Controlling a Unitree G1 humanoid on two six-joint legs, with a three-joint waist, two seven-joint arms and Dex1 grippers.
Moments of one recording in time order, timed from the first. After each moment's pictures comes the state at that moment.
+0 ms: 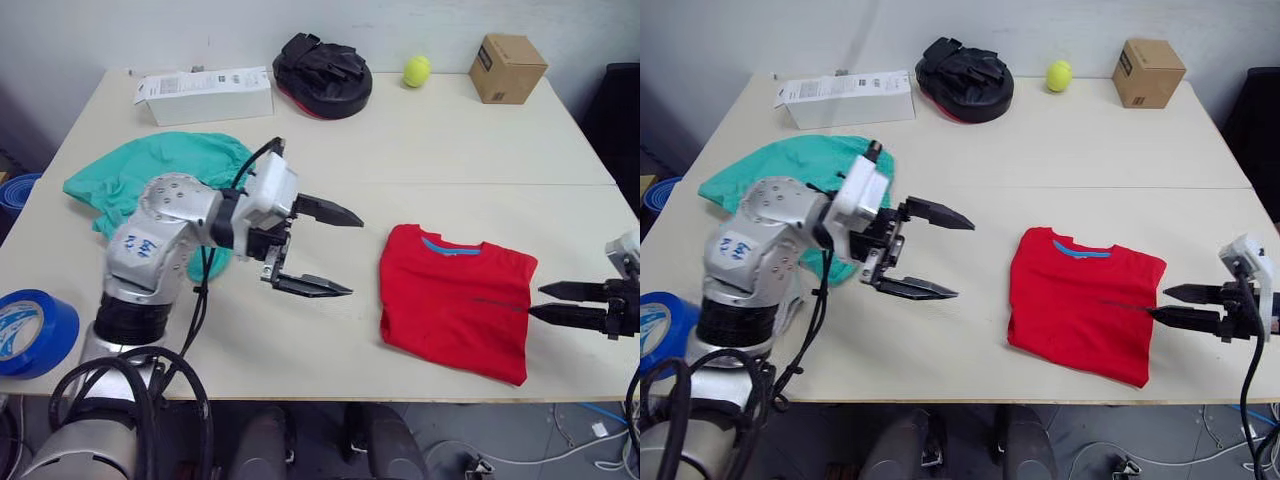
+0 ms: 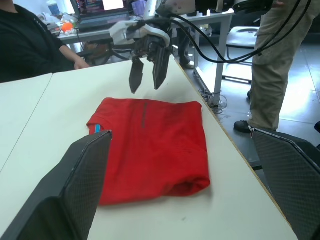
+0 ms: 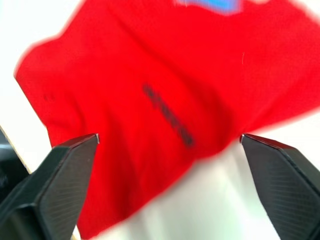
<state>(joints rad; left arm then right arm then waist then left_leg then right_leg) -0.75 0.59 -0.08 -0.27 -0.51 0.60 -1.30 -0.18 -1.17 -0.20 0.36 0.49 0.69 1.44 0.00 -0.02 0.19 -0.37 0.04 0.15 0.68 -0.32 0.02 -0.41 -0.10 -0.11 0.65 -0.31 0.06</state>
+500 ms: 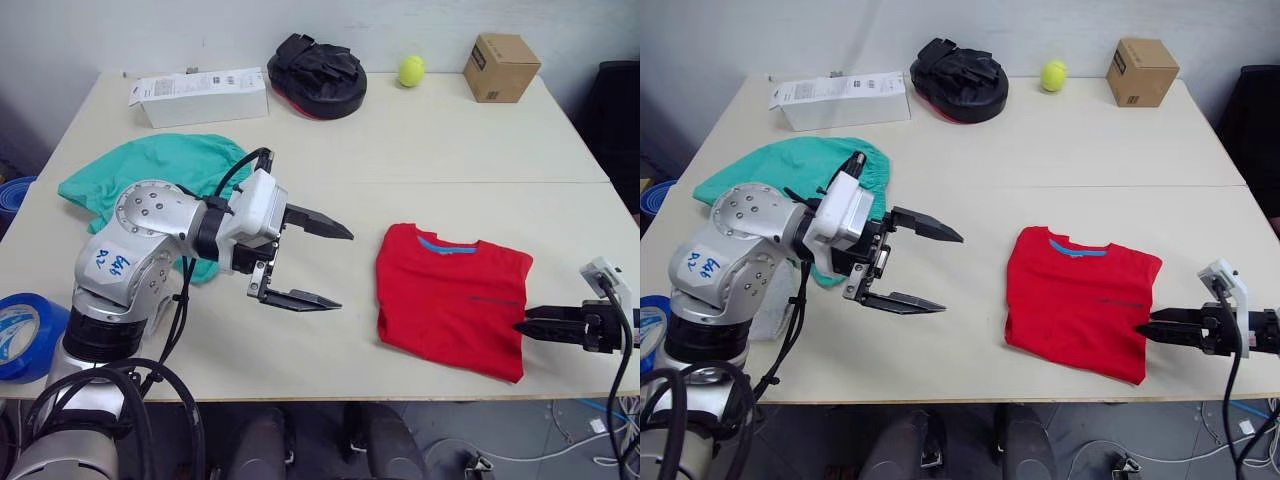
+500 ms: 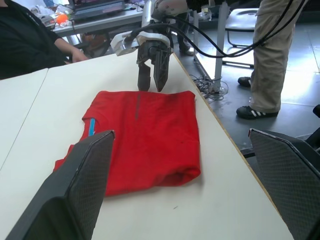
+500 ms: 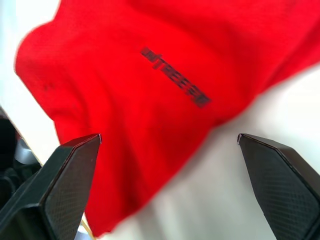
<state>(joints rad) -0.71 0.64 -0.10 -0.34 -0.53 0.58 -1.25 -0.23 -1.06 -0.16 0.39 0.50 0.82 1.44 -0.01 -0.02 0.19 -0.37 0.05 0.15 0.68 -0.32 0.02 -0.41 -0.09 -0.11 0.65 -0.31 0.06</state>
